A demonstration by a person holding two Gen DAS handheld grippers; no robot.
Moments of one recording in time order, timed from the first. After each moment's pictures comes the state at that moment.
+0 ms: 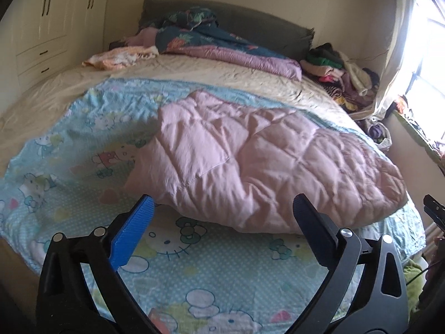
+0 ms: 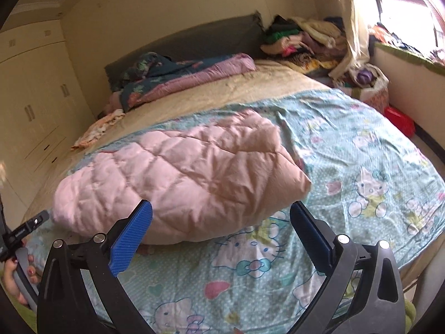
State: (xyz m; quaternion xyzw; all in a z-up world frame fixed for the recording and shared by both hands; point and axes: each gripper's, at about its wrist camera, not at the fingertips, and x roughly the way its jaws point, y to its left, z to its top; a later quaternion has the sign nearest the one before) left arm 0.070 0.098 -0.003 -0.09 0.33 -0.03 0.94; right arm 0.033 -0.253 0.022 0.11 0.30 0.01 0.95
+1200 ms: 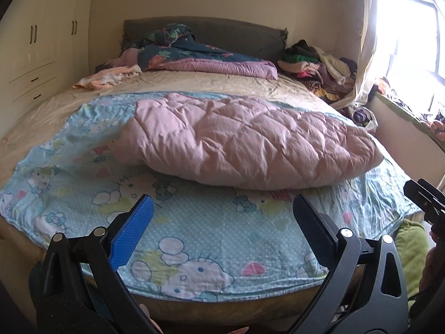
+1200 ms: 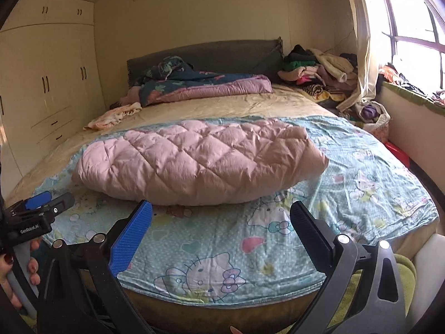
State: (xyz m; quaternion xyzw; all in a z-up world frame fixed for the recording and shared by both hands) left arm -0.015 0.041 -0.017 -0.04 0.30 -0.06 0.95; right arm -0.052 -0.162 0.008 0.04 0.27 0.01 0.96
